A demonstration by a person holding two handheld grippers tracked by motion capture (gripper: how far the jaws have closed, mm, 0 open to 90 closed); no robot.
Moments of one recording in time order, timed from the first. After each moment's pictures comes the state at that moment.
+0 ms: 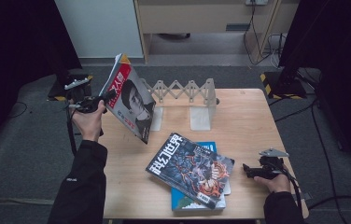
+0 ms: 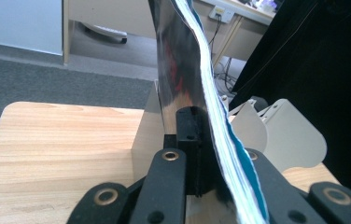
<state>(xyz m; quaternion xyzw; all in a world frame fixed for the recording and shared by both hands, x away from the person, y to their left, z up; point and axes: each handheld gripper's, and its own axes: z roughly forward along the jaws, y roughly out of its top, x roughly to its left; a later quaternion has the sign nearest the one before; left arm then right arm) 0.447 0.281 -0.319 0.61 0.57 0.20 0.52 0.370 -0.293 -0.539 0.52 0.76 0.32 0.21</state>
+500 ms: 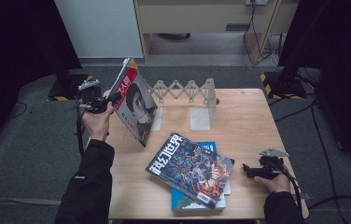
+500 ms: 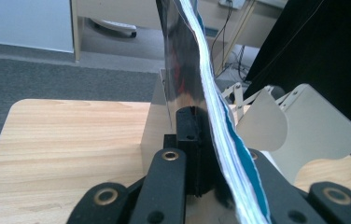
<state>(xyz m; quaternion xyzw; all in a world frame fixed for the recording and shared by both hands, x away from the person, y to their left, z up) 0.456 0.266 -0.332 0.62 0.57 0.22 0.49 0.370 -0.293 -0.539 0.52 0.76 0.32 0.21</state>
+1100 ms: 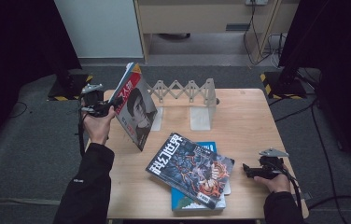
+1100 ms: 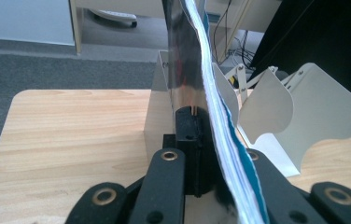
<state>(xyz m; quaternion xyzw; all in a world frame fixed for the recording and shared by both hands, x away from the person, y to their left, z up) 0.450 0.263 -0.340 0.65 0.56 0.21 0.47 0.370 -0.293 -0.539 0.52 0.76 0.32 0.21</state>
